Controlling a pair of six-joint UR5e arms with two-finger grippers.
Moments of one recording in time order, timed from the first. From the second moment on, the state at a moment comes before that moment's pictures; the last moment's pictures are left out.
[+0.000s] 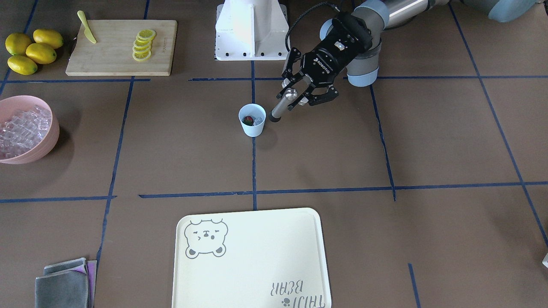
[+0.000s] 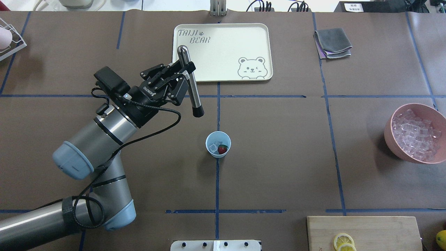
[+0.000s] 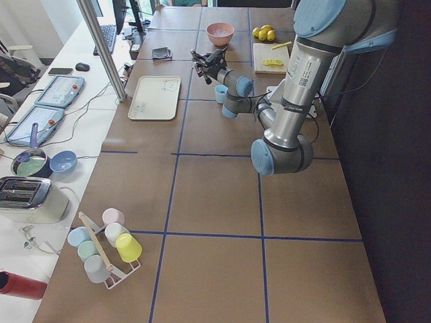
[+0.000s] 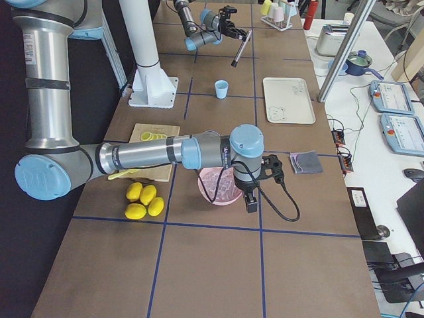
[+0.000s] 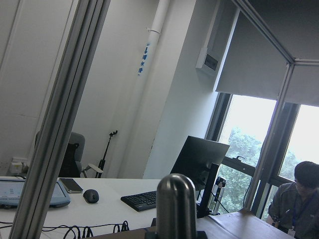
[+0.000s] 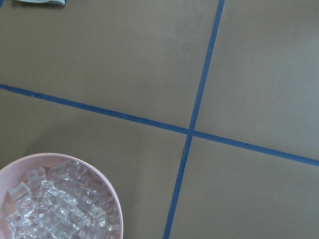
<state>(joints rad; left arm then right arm) -0.42 -2.08 -1.54 -3.27 -1.07 -0.64 1.60 -1.58 1.77 -1.63 2.35 -0.16</state>
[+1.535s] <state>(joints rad) -0.30 -2.15 -1.43 -3.34 -1.03 -0.56 1.60 -1.59 1.77 -1.63 2.35 -0.16</state>
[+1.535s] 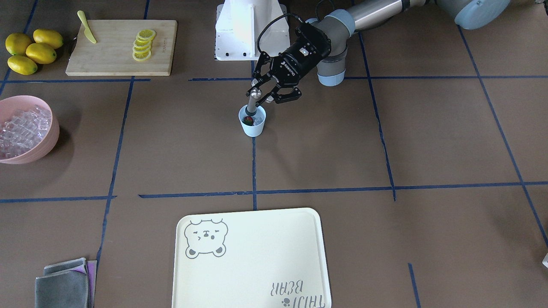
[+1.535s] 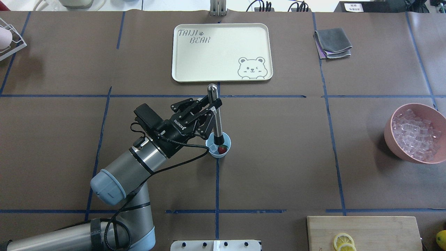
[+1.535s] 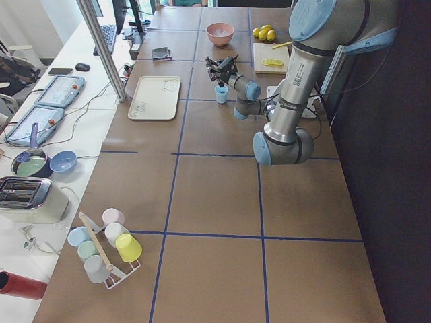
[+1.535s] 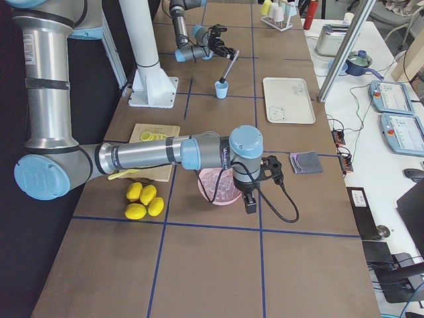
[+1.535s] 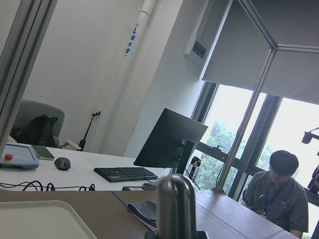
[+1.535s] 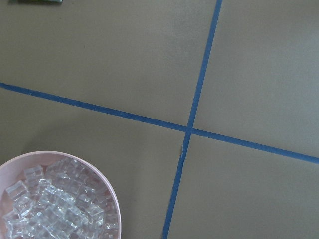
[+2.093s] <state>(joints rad) -0.29 -2.15 -1.42 -3.33 -1.02 -0.54 1.60 -1.59 1.77 -1.63 2.35 -0.16</state>
